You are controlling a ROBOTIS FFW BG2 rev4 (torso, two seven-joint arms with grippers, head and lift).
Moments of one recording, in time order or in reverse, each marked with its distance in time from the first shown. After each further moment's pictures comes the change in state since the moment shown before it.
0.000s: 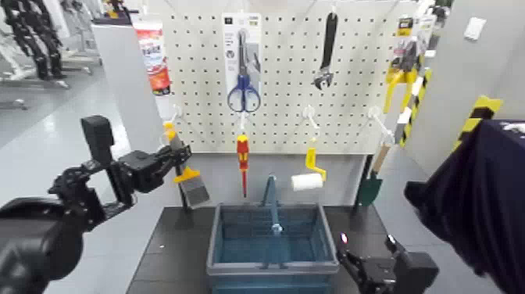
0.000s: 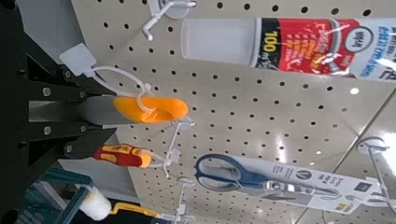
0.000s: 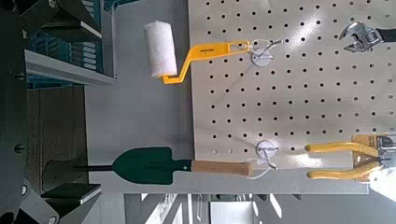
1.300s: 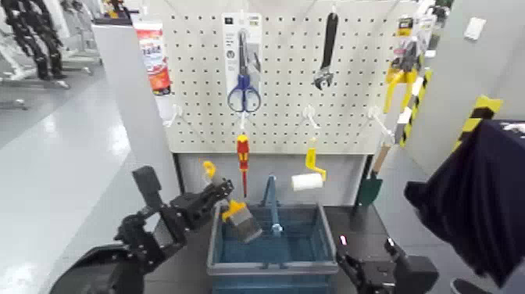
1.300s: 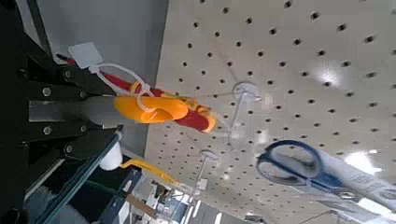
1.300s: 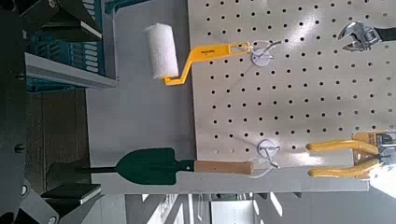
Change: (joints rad) left arm -0.019 -0.095 -0.252 0.331 0.263 -0.268 0.017; right arm 0.006 0.006 0.004 0.014 -0.010 -0.025 -0.002
